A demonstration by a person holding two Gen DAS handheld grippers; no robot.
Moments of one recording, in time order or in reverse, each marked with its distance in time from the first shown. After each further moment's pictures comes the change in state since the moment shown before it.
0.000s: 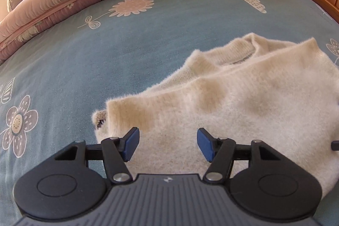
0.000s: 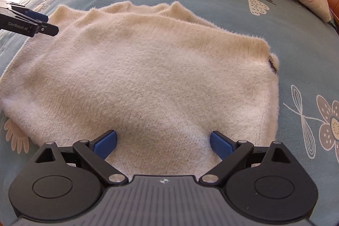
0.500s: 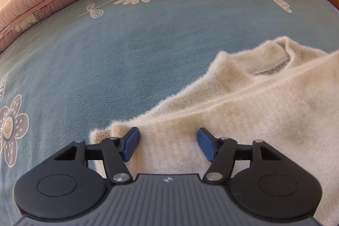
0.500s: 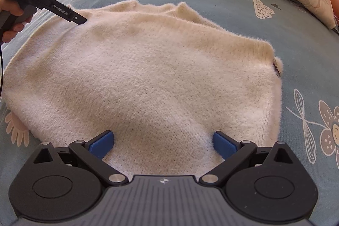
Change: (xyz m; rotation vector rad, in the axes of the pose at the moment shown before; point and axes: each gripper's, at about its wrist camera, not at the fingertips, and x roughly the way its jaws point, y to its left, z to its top) left arm 0.040 0.016 0.032 -0.069 0.021 -0.014; right arm 0.000 0.003 -0.003 -0.045 -0.004 0.006
